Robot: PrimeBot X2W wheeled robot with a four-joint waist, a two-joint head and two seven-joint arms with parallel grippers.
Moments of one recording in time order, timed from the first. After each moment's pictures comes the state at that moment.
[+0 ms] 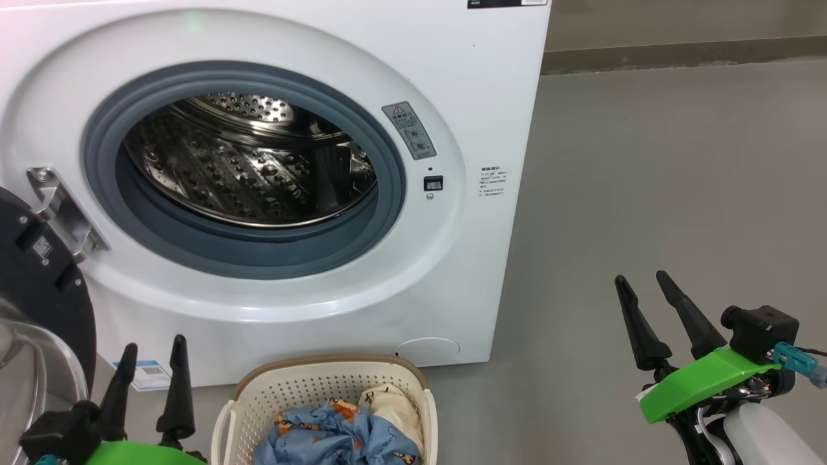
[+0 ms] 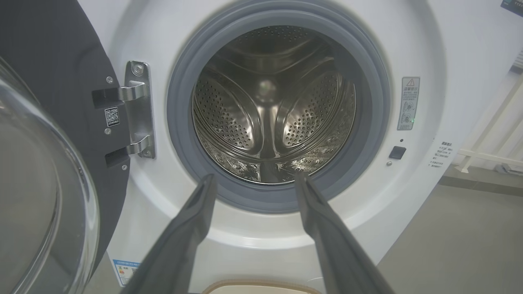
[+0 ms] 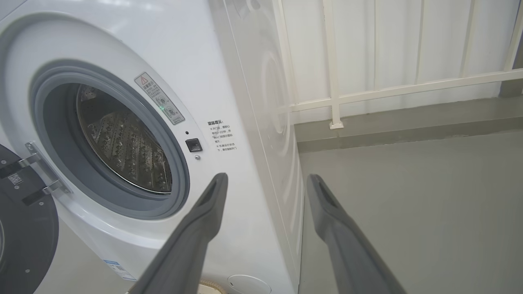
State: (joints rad) left arm -0.08 0.31 -0.20 0.23 -0.62 0.03 -0.25; right arm -0.22 -0.26 0.27 0.37 0.60 0.13 -0.25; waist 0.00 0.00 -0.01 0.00
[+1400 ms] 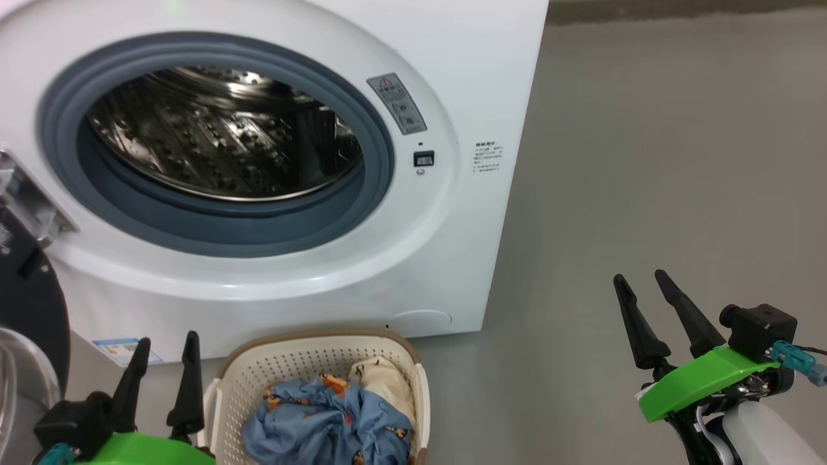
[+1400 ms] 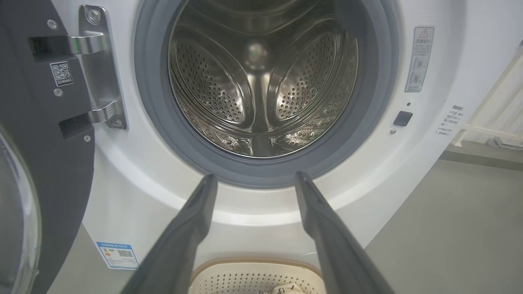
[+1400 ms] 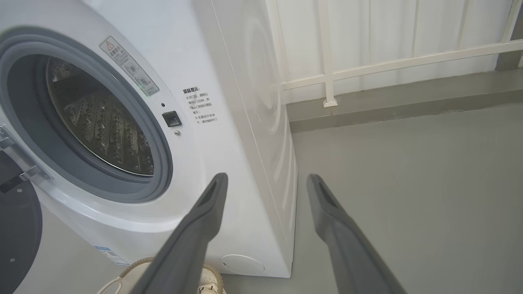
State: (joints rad) left arm -0.10 0.31 -0.23 0.27 -0.61 0.01 -0.25; right arm -0.22 -0.26 0.28 0.38 0.60 0.13 -0.25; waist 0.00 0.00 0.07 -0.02
